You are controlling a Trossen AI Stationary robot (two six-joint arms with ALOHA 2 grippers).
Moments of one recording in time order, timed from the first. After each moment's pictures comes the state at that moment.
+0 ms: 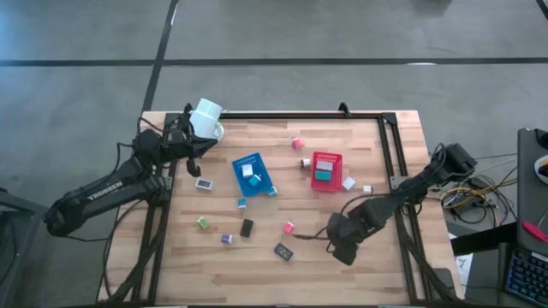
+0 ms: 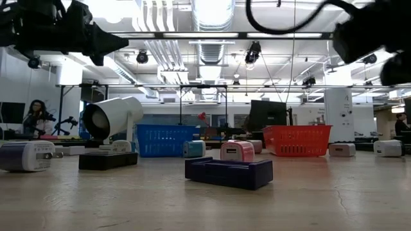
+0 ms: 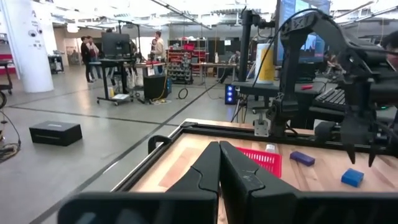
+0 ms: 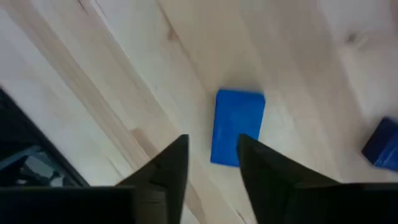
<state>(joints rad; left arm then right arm) 0.68 0.49 0.26 0.28 0.44 -0.01 0.52 1.56 1.00 -0.83 -0.18 1.12</state>
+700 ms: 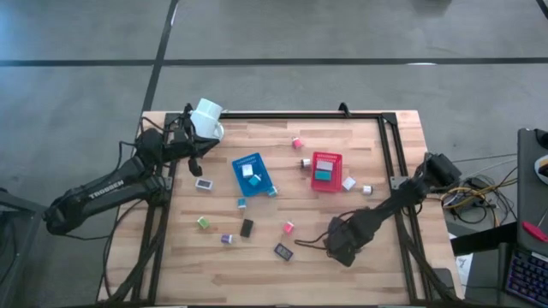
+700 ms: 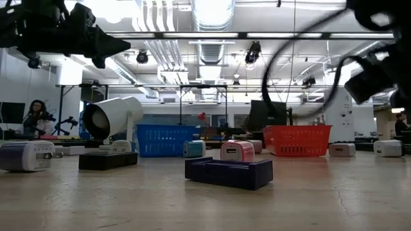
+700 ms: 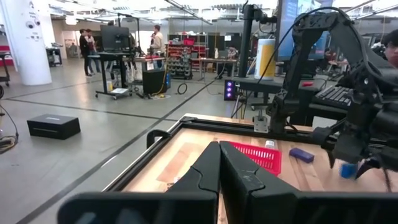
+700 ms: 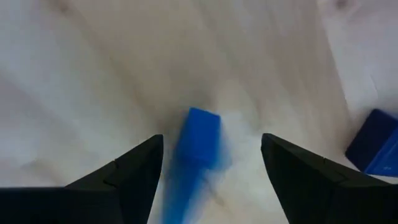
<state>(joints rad) 0.68 0.52 0.26 0.29 0.45 -0.02 0.56 1.74 0.98 -0.88 -0.13 1.15</state>
